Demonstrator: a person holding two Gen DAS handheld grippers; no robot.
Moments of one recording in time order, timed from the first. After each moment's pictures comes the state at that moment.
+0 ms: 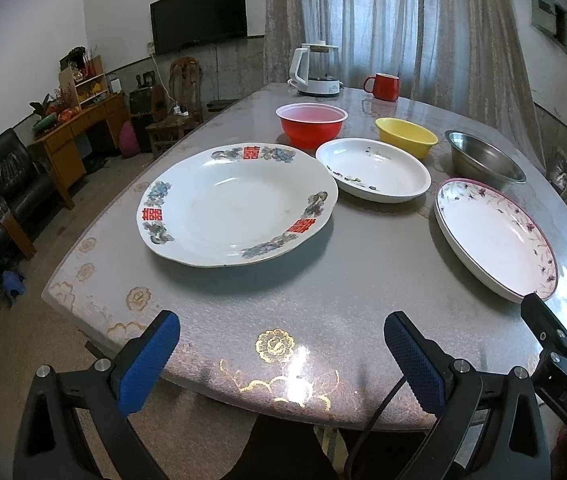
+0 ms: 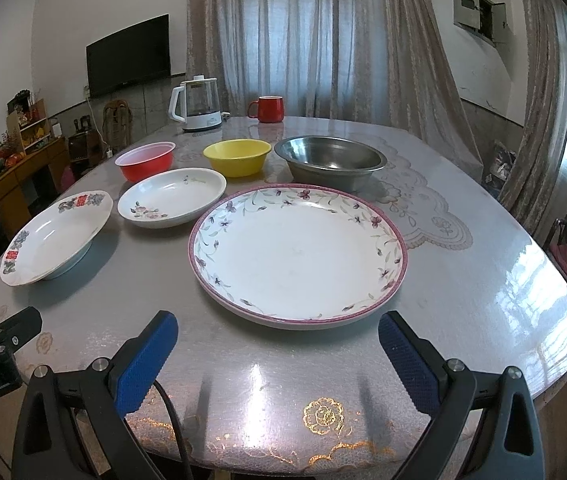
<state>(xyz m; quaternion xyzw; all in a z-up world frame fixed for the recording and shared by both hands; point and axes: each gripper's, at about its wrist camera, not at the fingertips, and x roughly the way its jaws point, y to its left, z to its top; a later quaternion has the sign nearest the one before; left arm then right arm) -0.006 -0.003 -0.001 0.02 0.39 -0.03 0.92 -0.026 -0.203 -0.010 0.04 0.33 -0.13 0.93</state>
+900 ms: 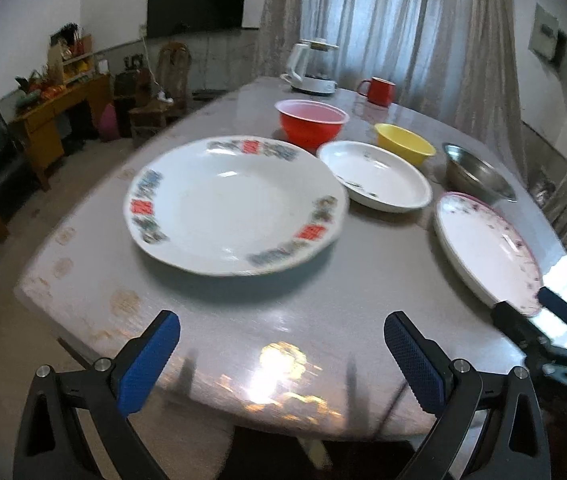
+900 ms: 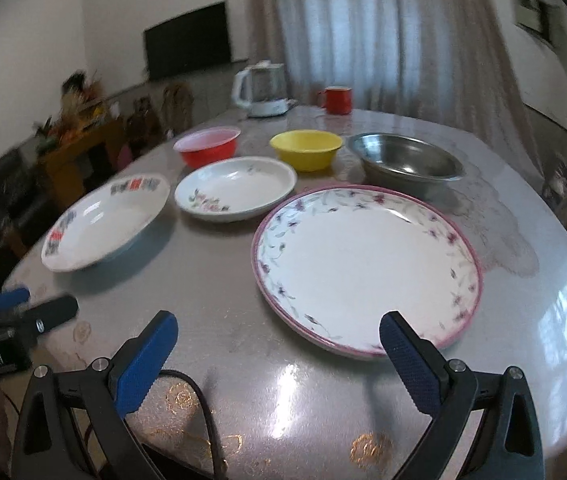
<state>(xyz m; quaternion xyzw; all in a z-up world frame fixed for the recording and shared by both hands) 0.017 0.026 -0.006 -0.02 0.40 -0.06 0.91 0.005 -0.191 -0.013 0.02 0.36 0.00 0.93</state>
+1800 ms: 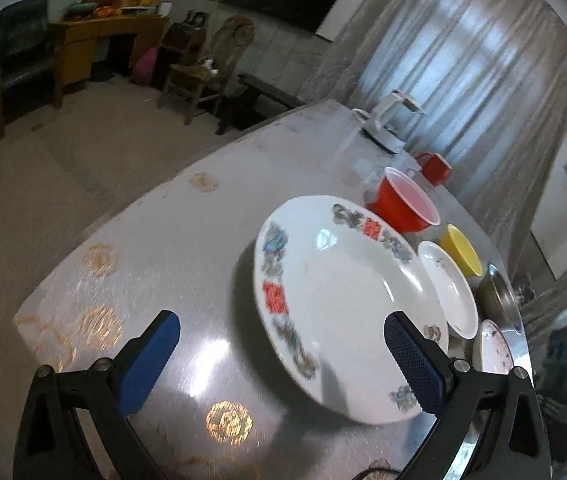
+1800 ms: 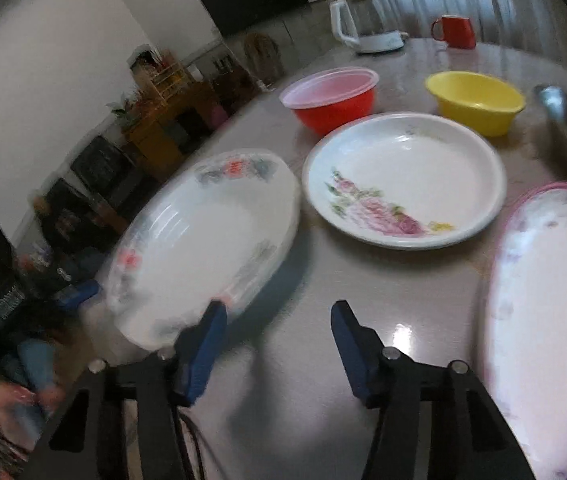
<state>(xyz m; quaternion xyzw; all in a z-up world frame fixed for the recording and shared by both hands) 0.104 0.162 -0.020 -0.22 0.39 -0.06 0.89 0.132 -0.127 -0.042 0.14 0.44 0.20 0.86</state>
